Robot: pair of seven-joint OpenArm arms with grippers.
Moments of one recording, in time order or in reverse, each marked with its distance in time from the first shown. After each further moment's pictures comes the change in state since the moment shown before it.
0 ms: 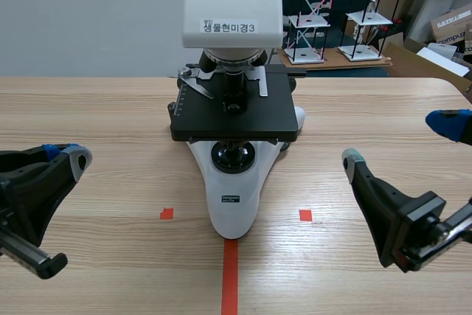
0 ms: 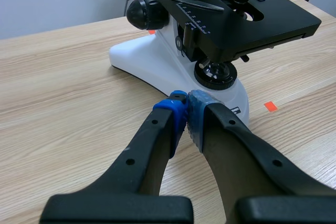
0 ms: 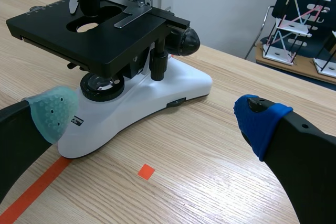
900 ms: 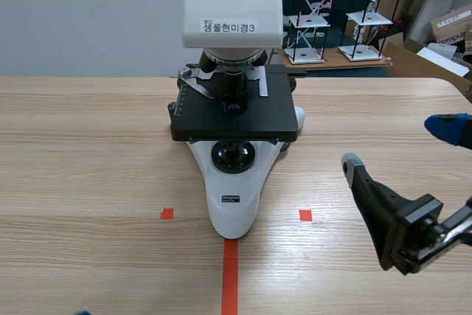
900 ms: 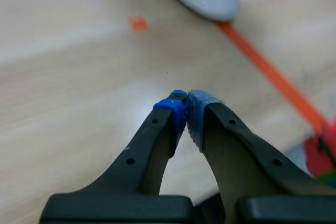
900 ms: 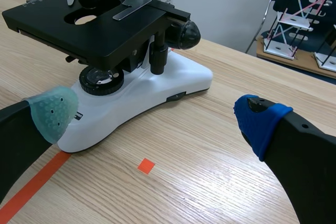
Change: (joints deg) left arm -2.8 2.0 15.5 -41.4 19.7 4.2 -34.2; right arm 0.0 0.0 0.0 0.0 0.0 0.0 -1.6
